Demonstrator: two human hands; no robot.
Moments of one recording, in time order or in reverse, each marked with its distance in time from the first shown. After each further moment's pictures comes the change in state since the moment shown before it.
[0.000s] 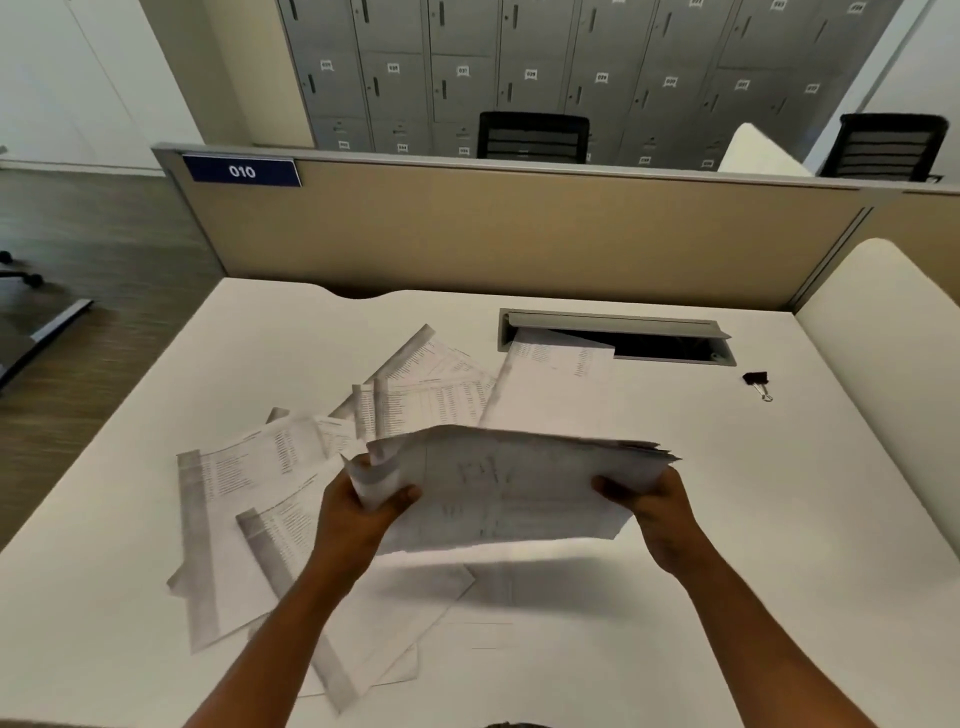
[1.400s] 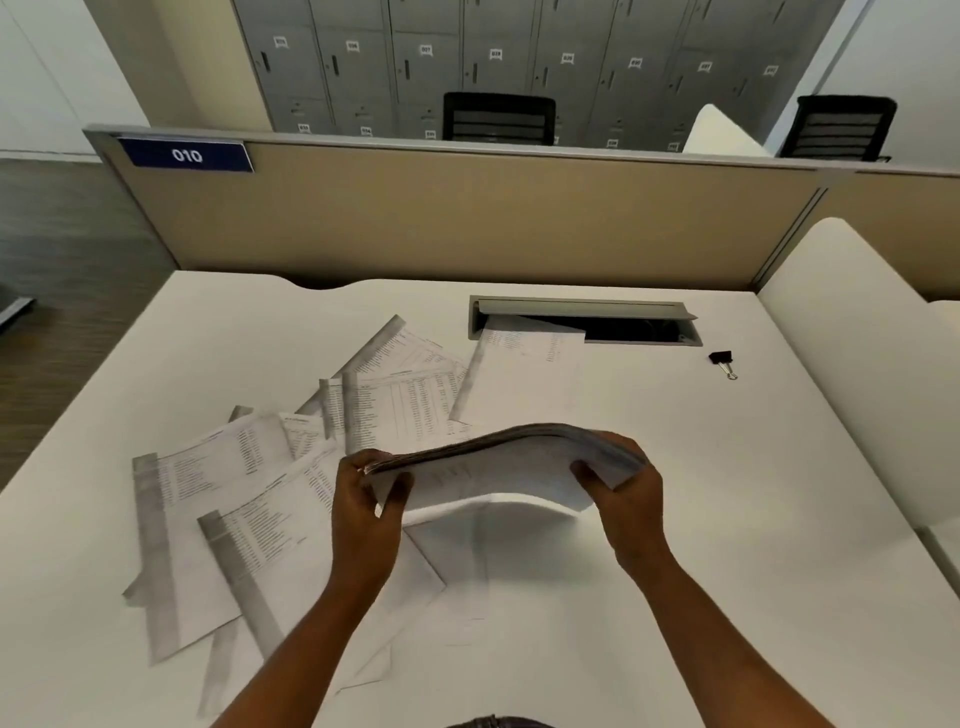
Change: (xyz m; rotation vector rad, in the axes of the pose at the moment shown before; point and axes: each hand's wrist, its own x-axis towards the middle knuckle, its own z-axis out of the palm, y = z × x) left_hand -0.012 -0.016 0.049 0.108 0.117 0.164; right_hand -0.021 0.003 0.017 -0.256 0.313 -0.184
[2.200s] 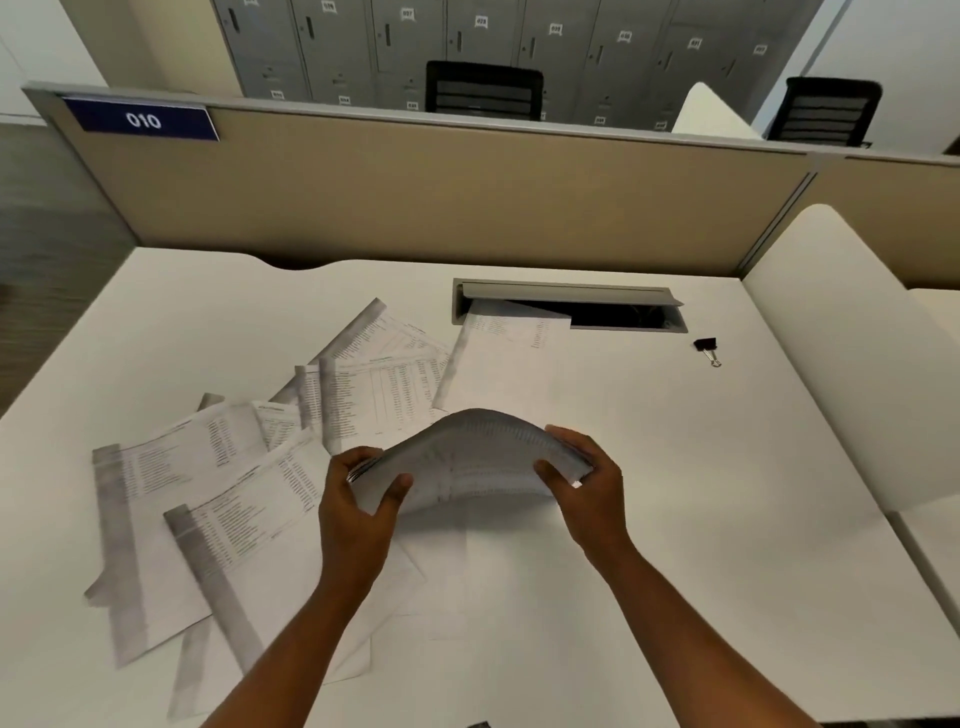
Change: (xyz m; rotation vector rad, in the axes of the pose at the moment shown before) left_hand 0.000 -0.011 0.011 0.032 0.012 -0.065; right_hand -0.004 0.002 0.023 -0.116 -0.048 0.062
